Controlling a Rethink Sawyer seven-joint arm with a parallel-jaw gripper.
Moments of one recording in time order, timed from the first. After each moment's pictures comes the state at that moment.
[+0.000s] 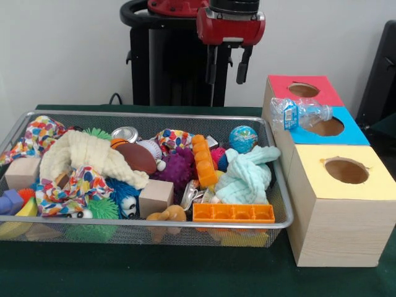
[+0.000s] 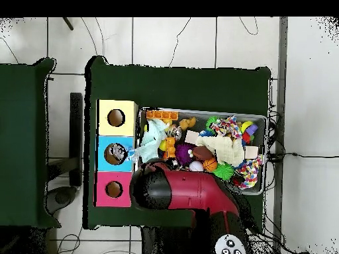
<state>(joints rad) -0.23 -0.94 0.05 1.94 -0.17 0.48 1.46</state>
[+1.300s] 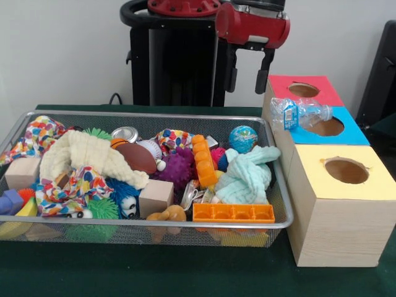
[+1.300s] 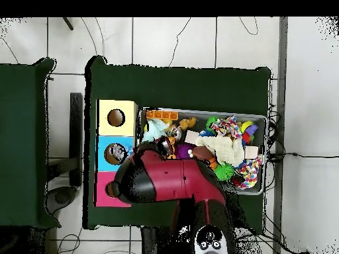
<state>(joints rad) -0.16 -0.93 0.04 1.83 -0.28 0.35 1.46</state>
